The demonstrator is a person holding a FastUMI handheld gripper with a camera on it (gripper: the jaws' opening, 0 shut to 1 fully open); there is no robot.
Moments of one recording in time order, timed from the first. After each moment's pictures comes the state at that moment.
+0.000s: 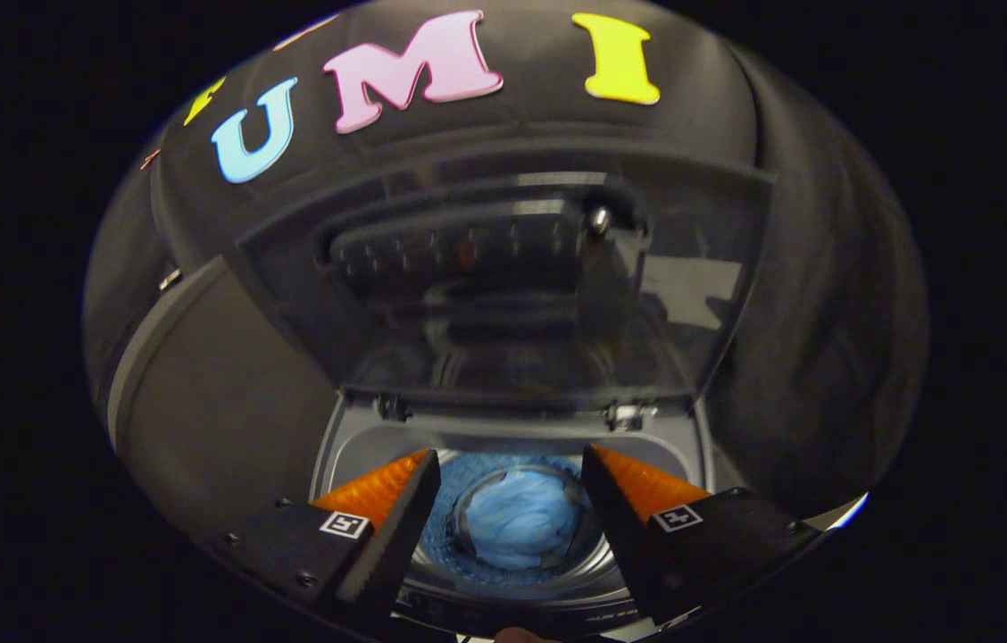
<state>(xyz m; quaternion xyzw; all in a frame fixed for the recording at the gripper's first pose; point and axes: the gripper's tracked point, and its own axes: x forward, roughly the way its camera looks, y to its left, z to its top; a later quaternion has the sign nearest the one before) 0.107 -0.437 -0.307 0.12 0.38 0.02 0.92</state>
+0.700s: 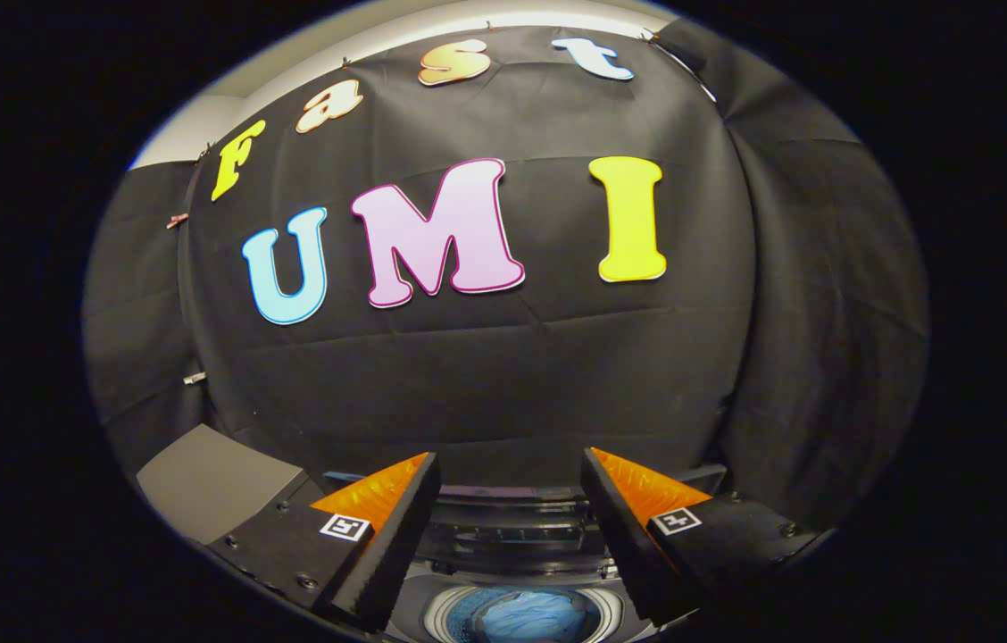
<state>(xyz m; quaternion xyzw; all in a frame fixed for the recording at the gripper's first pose) 0.206 -0.440 -0.152 0.11 0.18 0.03 0.98</state>
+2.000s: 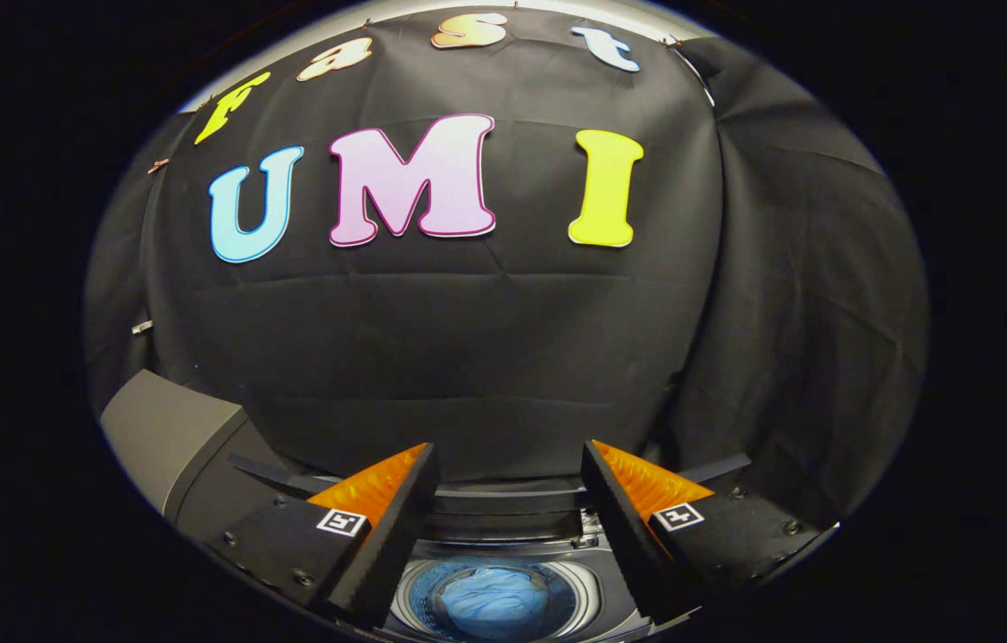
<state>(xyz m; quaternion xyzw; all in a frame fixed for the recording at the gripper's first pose) 0.166 -0.442 -0.207 0.05 0.22 -0.06 0.97</state>
